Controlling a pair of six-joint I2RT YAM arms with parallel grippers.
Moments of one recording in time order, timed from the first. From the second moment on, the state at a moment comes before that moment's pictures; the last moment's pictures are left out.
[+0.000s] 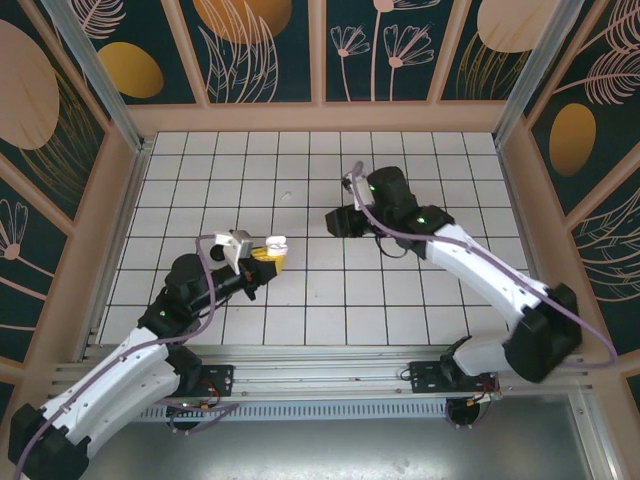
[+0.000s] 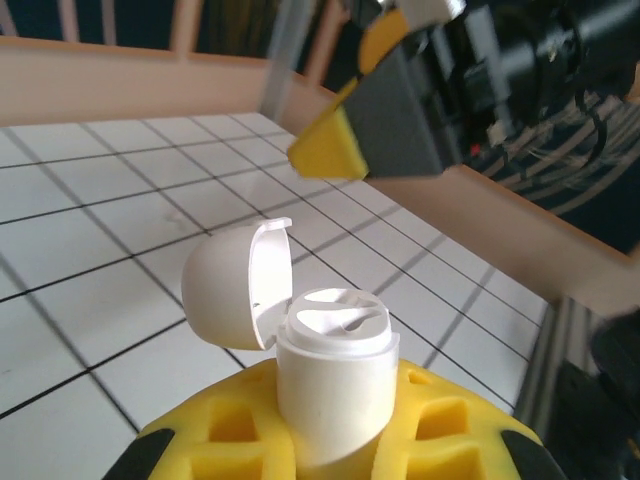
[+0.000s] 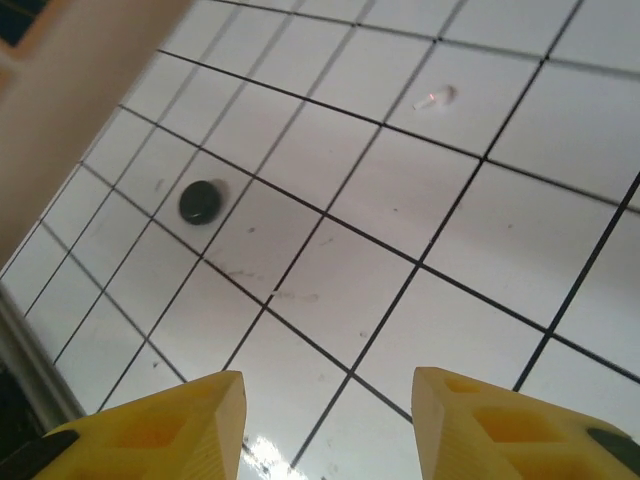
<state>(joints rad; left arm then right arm) -0.60 0.63 0.38 0.12 0.36 -0.33 0.65 1.41 1.16 -0.43 -0.27 0.32</state>
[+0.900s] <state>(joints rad) -0.60 0.44 0.28 -0.01 0.23 -0.49 0.77 2.53 2.28 -0.72 0.01 0.82</state>
